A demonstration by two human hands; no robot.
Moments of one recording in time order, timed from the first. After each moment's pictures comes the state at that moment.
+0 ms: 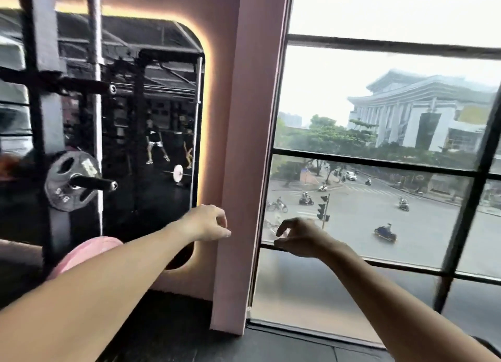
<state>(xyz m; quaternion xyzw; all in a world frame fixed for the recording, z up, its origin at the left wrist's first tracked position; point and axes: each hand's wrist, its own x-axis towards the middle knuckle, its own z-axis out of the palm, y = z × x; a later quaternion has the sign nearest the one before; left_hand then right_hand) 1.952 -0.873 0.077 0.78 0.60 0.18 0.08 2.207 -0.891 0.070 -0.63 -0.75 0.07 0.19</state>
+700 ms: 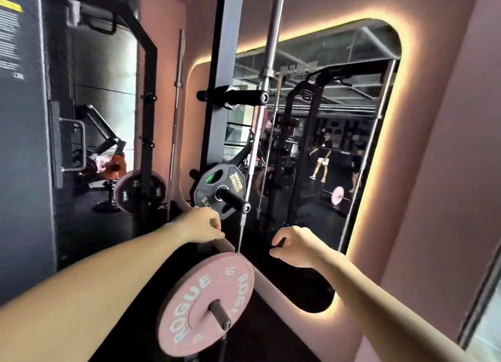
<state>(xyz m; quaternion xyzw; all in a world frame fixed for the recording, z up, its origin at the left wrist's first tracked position) 1.667 -0.732 0.051 0.46 0.85 0.24 0.02 1.878 -0.570 0.051 -0.31 -0.93 0.14 0.10</state>
